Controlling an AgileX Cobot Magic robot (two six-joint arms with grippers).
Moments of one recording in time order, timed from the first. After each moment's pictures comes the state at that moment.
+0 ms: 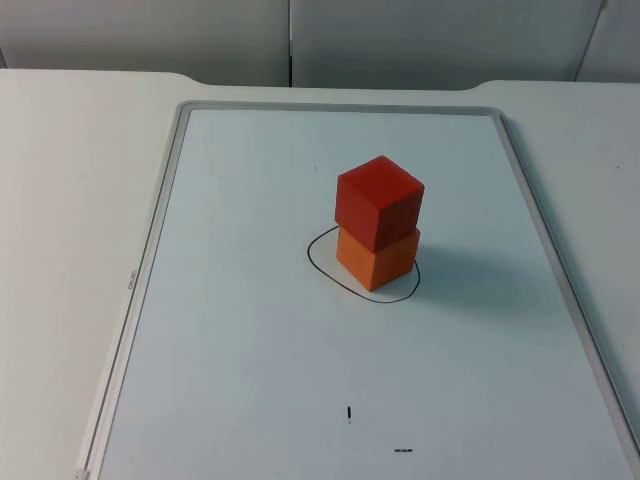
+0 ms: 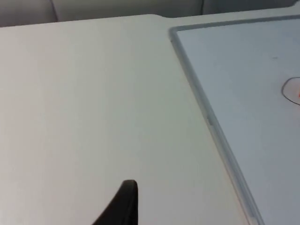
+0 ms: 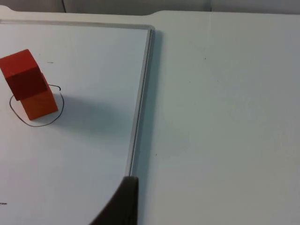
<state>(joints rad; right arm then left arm) 0.11 0.00 -0.52 -0.05 1.09 0.01 -0.12 0.00 -0.52 -0.02 1.08 0.00</state>
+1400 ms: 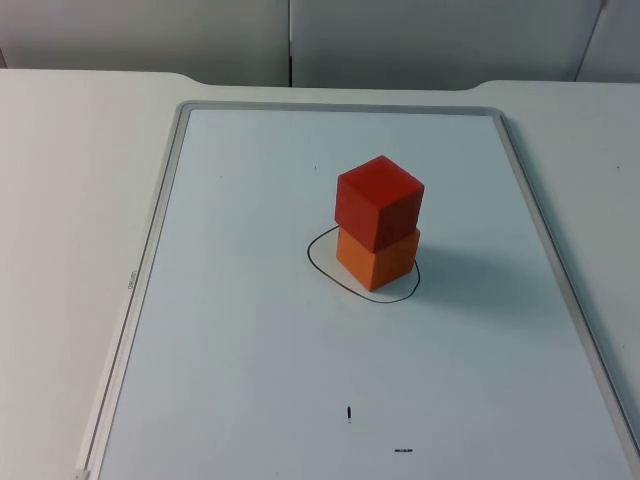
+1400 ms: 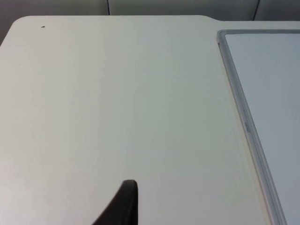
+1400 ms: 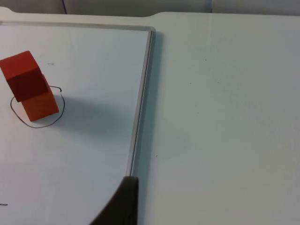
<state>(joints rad) 0.11 0.00 -0.52 -0.05 1.09 0.01 0.01 0.00 -0.52 -0.02 1.08 0.00</state>
